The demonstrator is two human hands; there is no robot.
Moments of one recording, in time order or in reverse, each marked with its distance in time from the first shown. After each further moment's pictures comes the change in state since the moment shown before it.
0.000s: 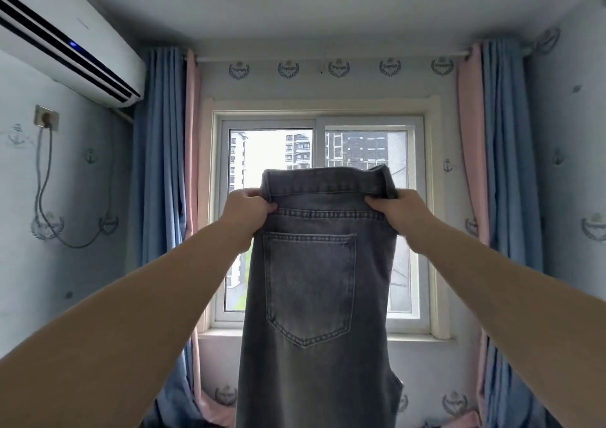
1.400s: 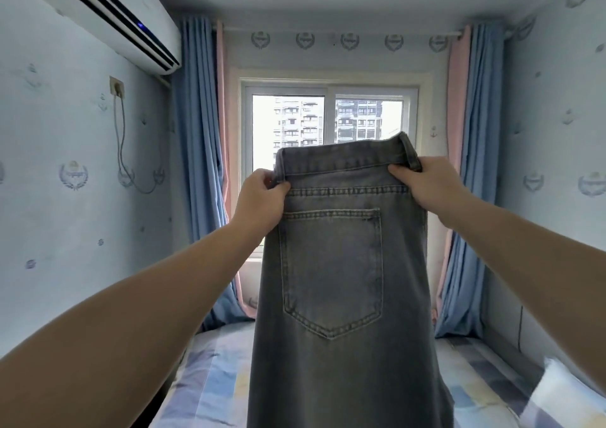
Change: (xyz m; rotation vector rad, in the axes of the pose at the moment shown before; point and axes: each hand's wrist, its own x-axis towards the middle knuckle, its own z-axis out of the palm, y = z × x) left_hand -0.319 0.099 -0.234 0.234 -0.001 0.248; right_hand -0.376 -0.225 0.040 -0.353 0.062 -0.092
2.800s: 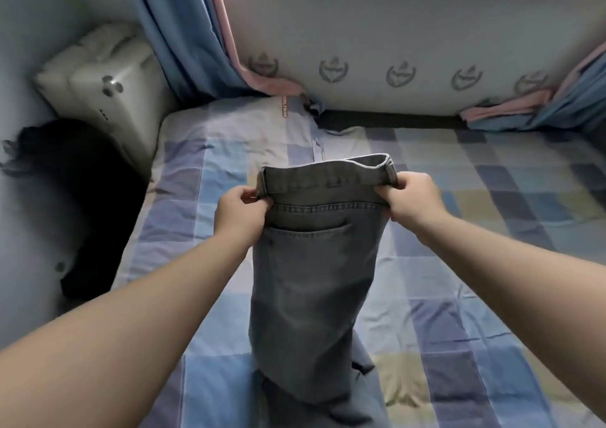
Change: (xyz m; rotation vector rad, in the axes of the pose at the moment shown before) left_hand -0.017 -0.874 0.085 0.194 -0.180 -0.973; right_hand -0.056 0.620 0.643 -0.319 -0.430 0.742
